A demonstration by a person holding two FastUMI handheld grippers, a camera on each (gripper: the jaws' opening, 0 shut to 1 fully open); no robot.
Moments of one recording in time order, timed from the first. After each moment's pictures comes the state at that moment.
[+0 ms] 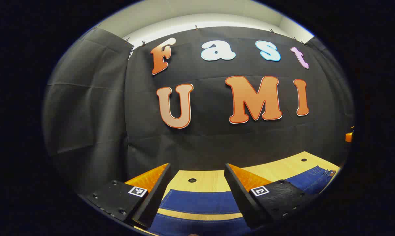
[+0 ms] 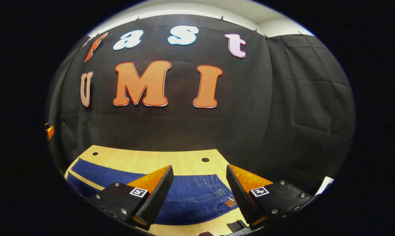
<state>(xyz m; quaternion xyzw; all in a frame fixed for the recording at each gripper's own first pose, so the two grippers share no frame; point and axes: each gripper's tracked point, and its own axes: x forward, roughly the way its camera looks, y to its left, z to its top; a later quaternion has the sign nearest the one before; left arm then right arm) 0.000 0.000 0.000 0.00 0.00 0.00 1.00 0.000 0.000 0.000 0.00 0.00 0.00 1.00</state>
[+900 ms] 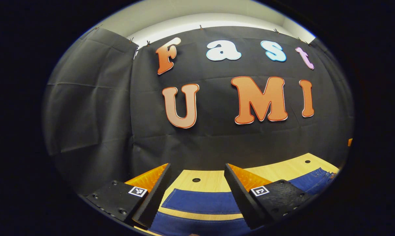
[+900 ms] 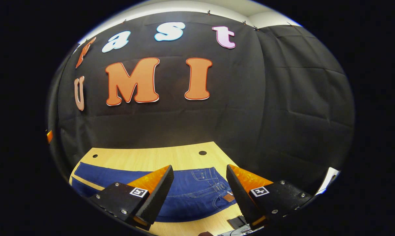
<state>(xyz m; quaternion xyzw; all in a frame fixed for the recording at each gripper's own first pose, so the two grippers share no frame) 0.004 0.002 0.002 -0.01 0.01 0.02 1.00 0.006 -0.026 -0.021 0.04 0.03 -0.01 1.00</state>
